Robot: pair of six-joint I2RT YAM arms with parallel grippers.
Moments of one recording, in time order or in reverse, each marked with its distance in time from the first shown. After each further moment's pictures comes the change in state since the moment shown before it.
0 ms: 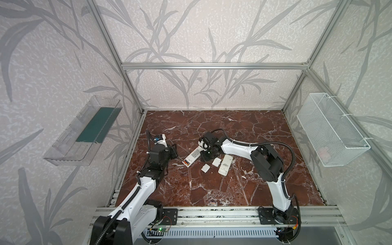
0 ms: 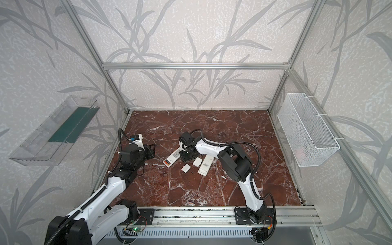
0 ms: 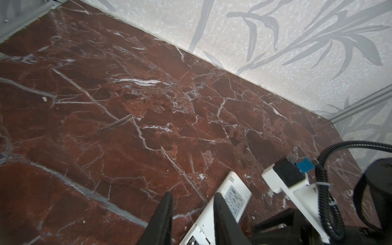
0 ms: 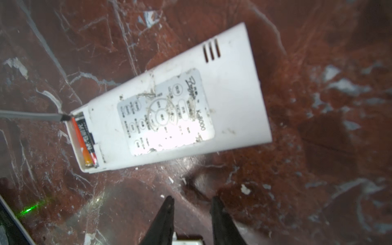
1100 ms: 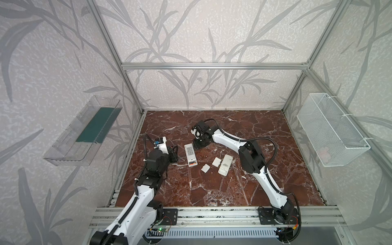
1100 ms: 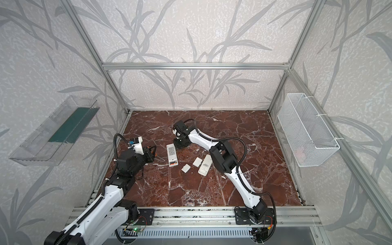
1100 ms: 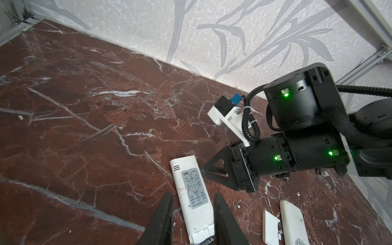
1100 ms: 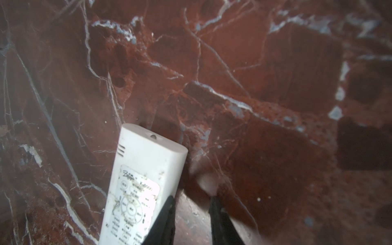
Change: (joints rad) left arm 0.005 -0.140 -0.096 0.082 0.056 0.051; right arm -0.053 0.337 0.591 -0.196 -0.008 -0.086
